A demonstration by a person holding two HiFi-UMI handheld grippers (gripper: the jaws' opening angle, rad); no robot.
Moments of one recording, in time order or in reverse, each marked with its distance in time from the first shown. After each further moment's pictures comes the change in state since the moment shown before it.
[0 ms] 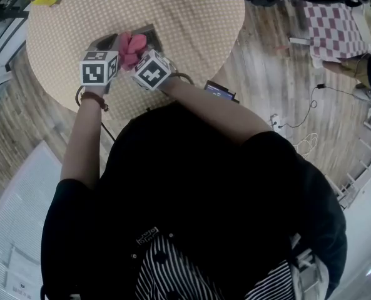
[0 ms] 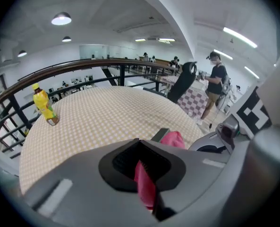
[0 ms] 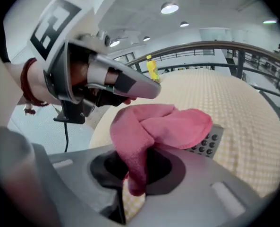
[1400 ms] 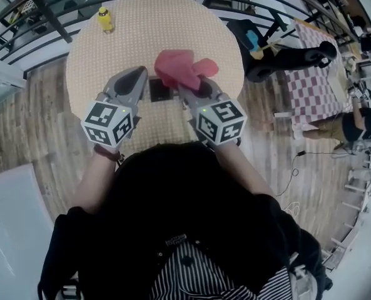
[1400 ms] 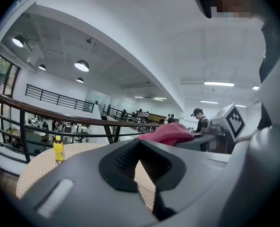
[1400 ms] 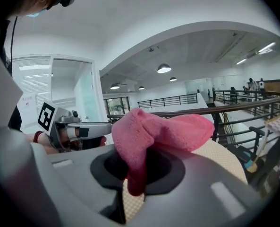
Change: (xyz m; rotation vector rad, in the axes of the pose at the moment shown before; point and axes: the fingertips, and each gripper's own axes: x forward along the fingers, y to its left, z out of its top) left arm -0.299 -0.040 0.105 -0.110 -0.719 -0.064; right arm -0.263 0.103 0.155 -0.058 -0.583 -0.216
